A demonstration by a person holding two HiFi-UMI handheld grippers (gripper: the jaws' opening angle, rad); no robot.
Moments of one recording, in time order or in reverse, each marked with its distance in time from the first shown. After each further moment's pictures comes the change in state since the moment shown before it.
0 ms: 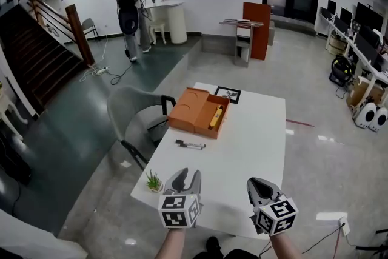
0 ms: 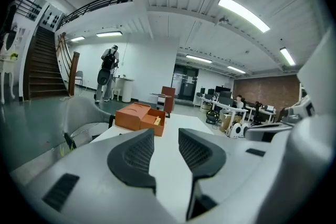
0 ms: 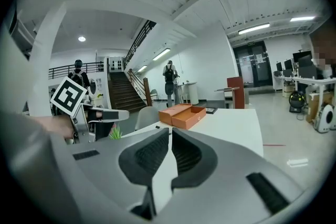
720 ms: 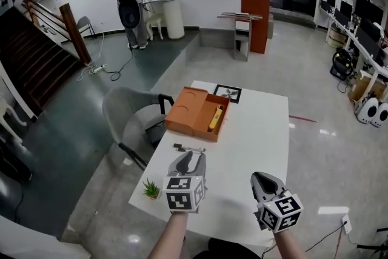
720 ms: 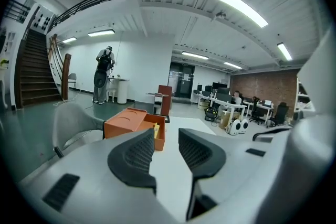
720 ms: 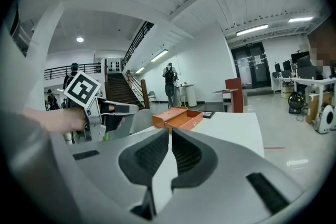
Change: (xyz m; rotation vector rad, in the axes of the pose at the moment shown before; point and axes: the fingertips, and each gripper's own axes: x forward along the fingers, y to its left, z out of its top) left arm 0.080 0.006 0.043 0.055 0.025 -0.036; right arm 0.036 -0.032 0.021 0.005 -0.019 -0.023
